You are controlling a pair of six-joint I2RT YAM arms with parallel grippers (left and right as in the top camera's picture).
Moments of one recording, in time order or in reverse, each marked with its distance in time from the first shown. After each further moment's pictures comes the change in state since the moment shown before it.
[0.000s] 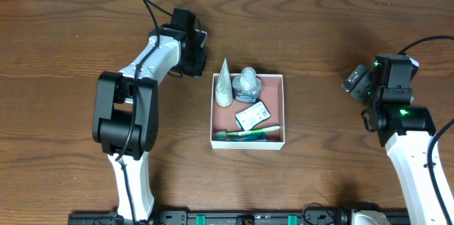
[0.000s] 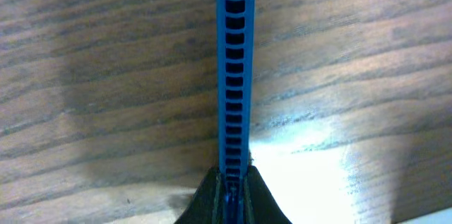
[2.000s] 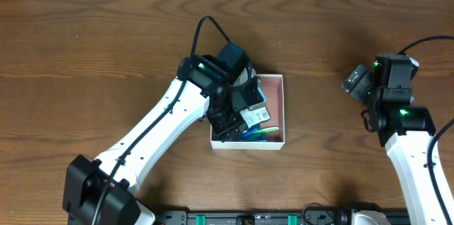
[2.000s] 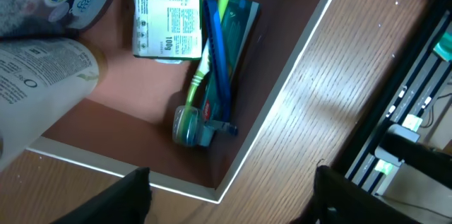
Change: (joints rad) left arm -0.420 -0.512 -0.111 -0.534 0.158 0.372; right arm 0.000 0.000 0.000 0.000 0.000 0.000
